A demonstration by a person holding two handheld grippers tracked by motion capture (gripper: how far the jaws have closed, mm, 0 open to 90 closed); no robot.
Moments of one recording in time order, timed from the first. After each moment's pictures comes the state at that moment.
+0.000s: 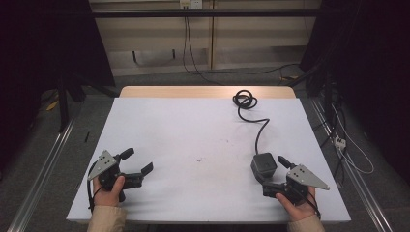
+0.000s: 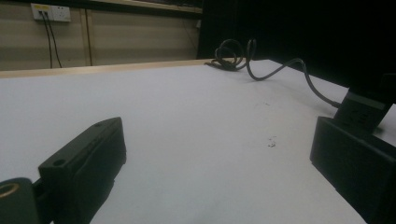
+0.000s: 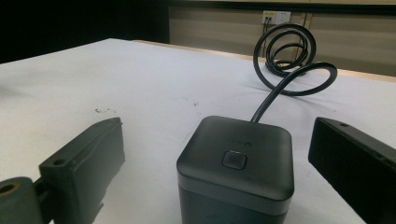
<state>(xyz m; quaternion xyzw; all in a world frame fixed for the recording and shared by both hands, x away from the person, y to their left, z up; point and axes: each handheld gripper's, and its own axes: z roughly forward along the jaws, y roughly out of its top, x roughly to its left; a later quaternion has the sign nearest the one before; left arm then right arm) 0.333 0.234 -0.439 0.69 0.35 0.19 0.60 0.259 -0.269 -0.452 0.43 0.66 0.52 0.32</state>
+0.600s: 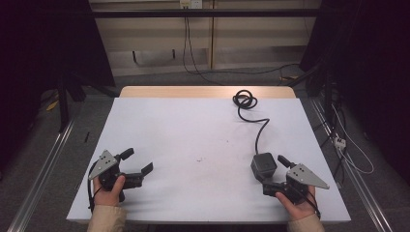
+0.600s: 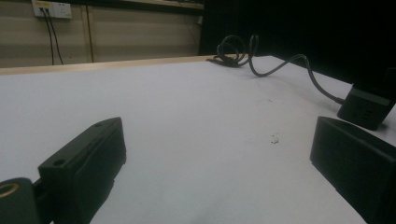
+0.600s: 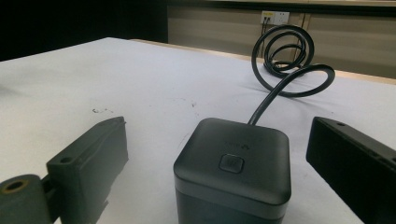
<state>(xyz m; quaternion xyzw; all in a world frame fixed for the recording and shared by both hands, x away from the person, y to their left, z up) 0.334 0.235 -0.440 0.70 0.35 0.19 0.60 0.261 -0.269 -0.450 0.43 0.66 0.52 0.32</state>
